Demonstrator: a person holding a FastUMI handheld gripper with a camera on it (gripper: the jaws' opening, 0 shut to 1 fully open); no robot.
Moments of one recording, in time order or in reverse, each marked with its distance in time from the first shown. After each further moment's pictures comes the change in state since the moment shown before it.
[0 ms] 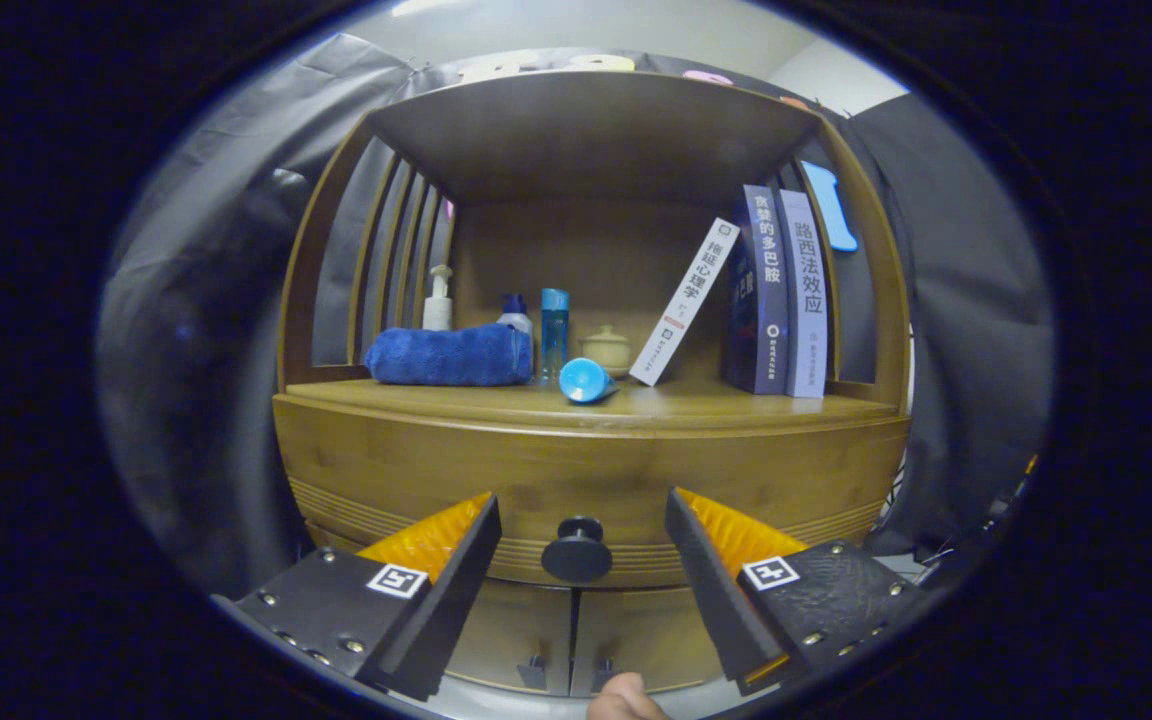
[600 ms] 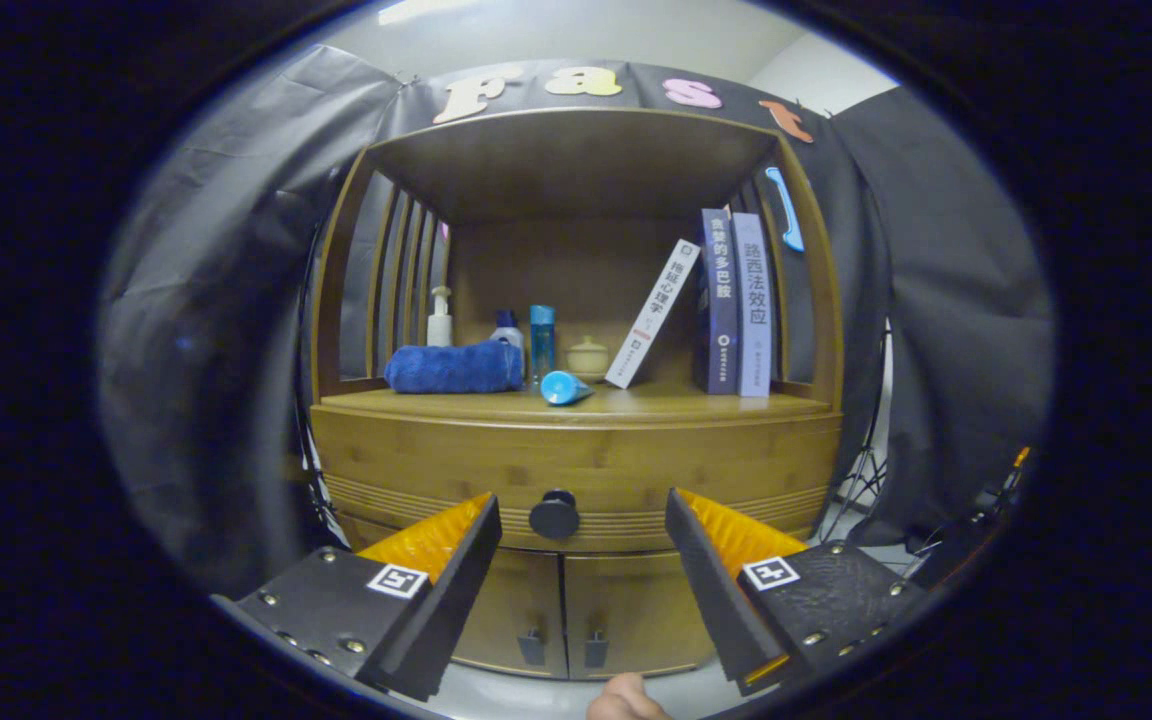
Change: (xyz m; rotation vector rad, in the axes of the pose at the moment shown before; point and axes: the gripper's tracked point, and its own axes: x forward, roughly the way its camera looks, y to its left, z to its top) arm -0.071 -0.034 0.012 0.035 -0.002 -0.033
